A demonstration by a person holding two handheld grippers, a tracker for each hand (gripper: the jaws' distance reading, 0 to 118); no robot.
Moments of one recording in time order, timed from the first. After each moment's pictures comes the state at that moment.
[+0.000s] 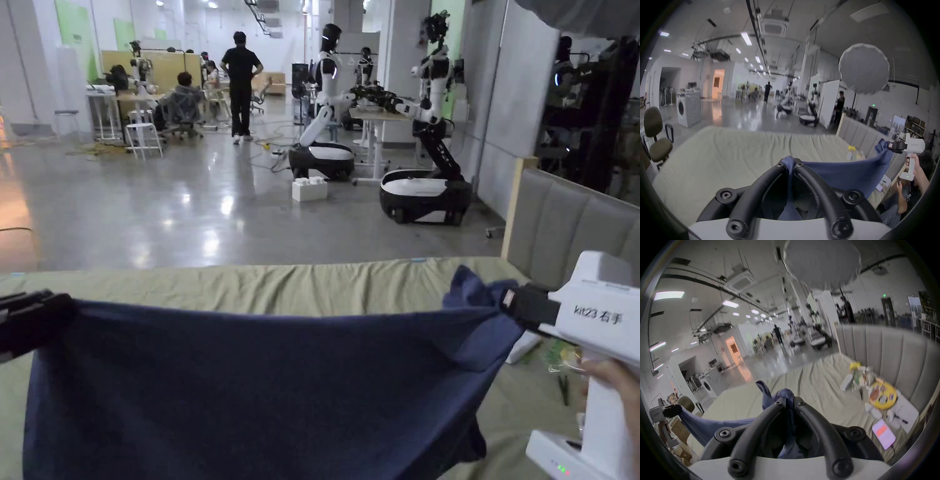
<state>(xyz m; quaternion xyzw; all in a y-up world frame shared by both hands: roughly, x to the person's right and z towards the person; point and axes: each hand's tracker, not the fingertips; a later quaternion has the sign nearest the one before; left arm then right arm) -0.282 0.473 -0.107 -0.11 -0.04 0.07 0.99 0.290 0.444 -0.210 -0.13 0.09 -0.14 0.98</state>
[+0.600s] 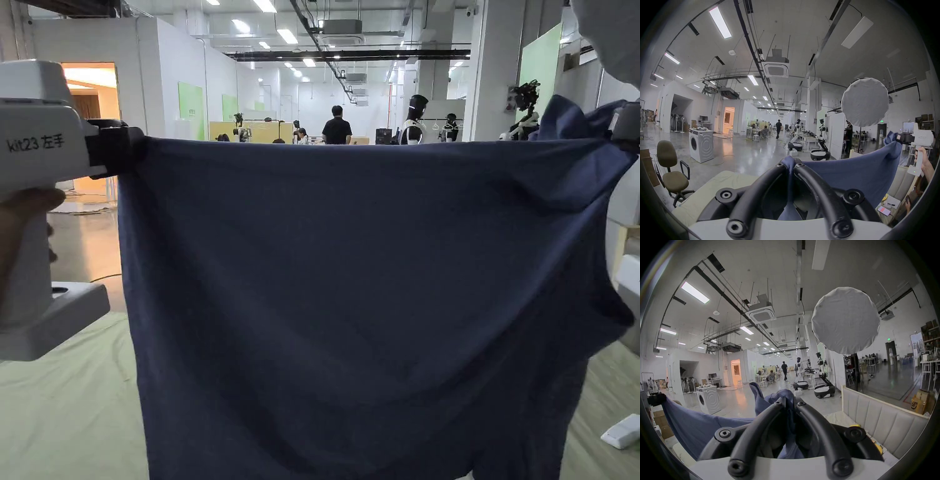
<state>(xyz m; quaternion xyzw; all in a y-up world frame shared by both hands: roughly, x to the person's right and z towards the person) -0.305 0.641 -0.074 0.03 0.02 0.03 1.00 0.220 0.662 -0.191 0.05 0.07 -0.04 1.00</state>
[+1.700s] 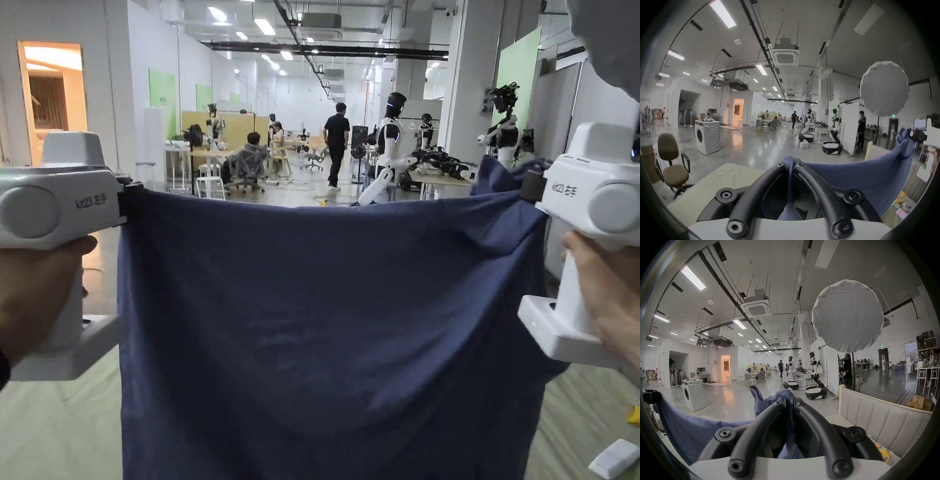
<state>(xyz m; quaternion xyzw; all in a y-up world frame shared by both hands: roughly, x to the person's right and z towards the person) -0.317 0.566 -0.268 -0.02 0.07 0.02 1.00 0.158 0.586 -0.357 0.04 0.02 -0.03 1.00</state>
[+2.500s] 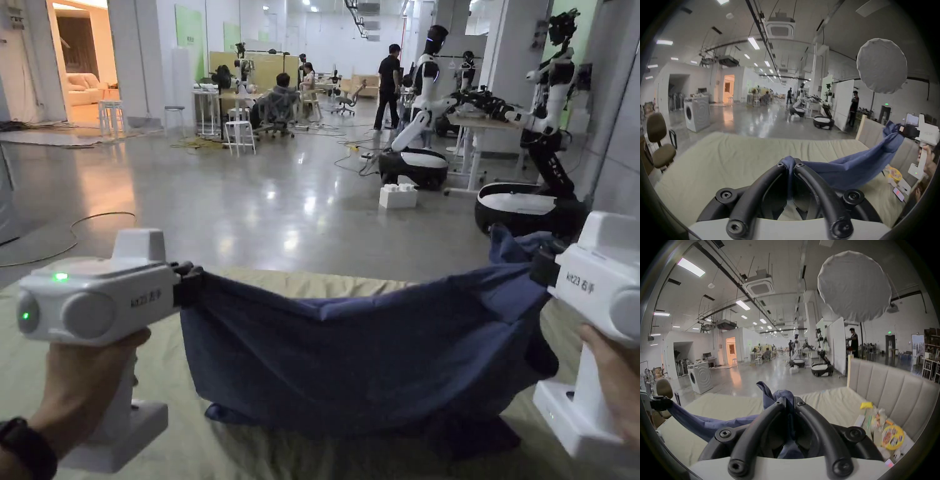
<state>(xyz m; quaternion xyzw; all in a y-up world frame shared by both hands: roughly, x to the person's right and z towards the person) -0.309 0.391 -0.279 -0.15 0.00 0.06 0.99 0.155 0.420 -0.367 -0.08 0.07 -0.02 0.99</state>
